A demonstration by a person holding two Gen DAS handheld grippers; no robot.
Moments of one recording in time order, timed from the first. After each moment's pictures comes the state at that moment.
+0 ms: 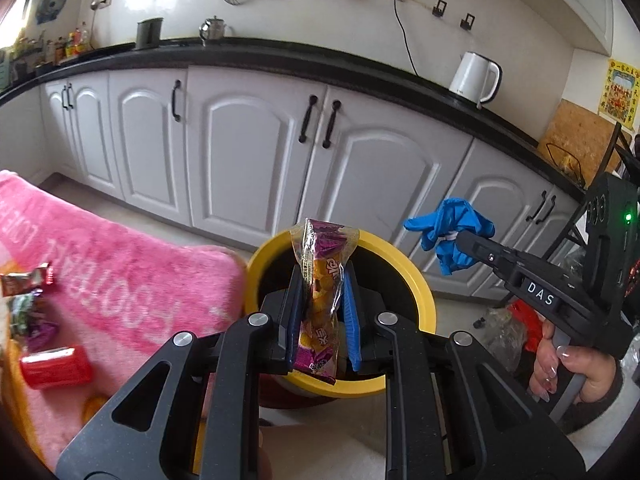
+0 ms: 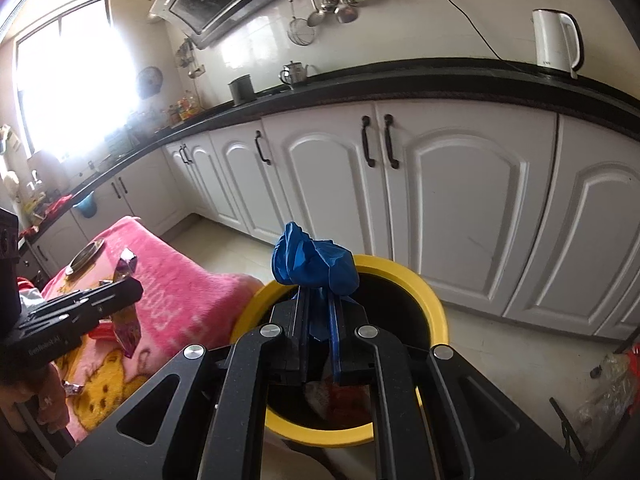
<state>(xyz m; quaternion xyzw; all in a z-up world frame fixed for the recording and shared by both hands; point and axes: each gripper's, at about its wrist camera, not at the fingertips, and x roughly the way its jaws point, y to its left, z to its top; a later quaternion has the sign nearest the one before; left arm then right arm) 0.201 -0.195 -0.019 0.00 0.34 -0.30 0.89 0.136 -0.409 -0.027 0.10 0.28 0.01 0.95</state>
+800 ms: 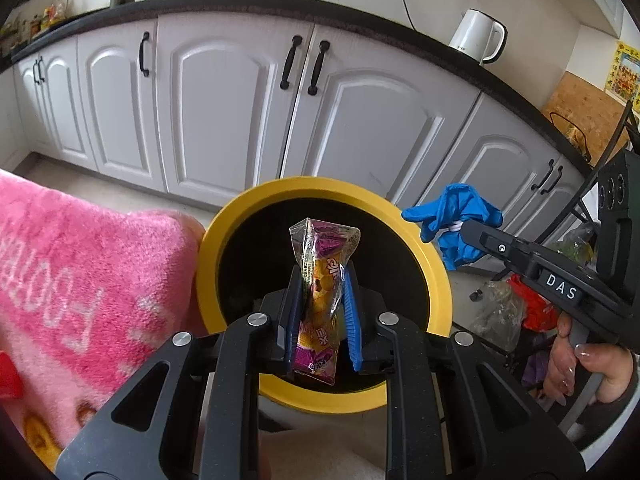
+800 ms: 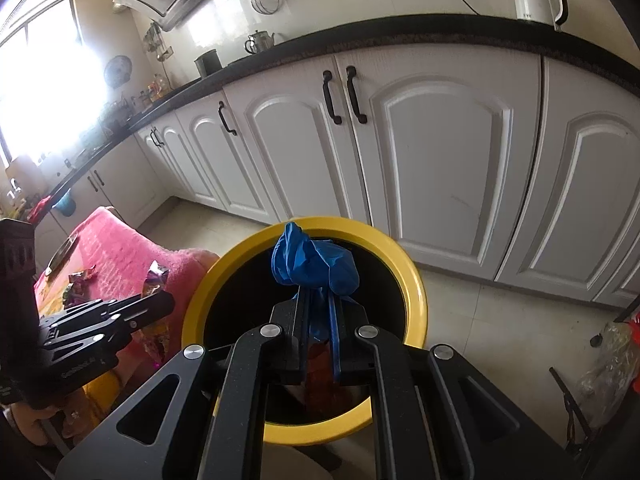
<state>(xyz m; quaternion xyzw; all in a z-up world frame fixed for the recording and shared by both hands) 0.237 -0.238 -0.080 0.01 0.40 -0.32 0.86 0.161 -0.439 -0.073 0.14 0.34 -0.01 0.93</state>
